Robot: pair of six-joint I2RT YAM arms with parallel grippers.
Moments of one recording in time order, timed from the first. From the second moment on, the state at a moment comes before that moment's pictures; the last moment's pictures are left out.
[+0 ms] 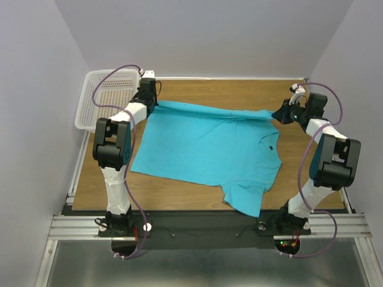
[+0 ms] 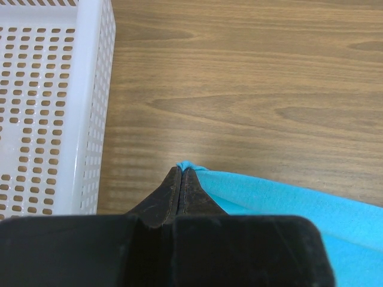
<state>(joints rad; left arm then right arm) -0.20 2.06 1.51 -0.02 -0.31 -0.12 -0.28 1.74 1.13 -0.01 -0.75 -0.18</state>
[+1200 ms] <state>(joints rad) -0.21 2.19 1.71 -0.09 -0.34 -0.10 -0.29 1.73 1.06 0.00 -0.82 -0.21</state>
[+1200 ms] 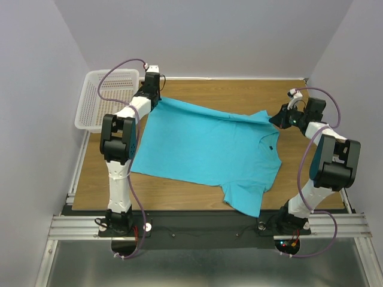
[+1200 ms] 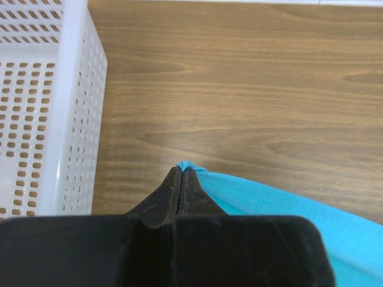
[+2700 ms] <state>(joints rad) -0.21 2.26 1.70 -0.17 -0.39 -0.11 -0.31 1.69 1.04 0.00 -0.86 -0.25</state>
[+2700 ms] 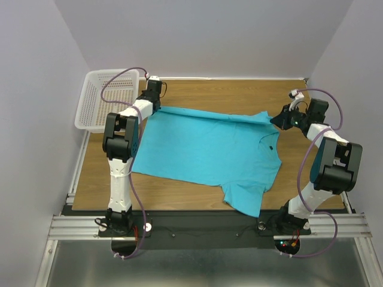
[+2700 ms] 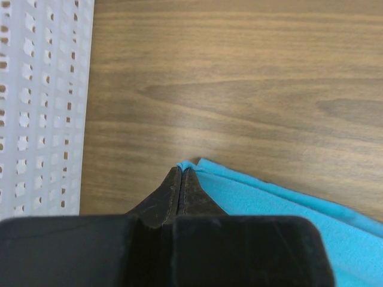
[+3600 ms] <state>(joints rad) -0.21 1.88 1.40 -0.07 -0.23 -0.14 -0.31 1.72 1.04 -0.08 -0.86 -0.31</state>
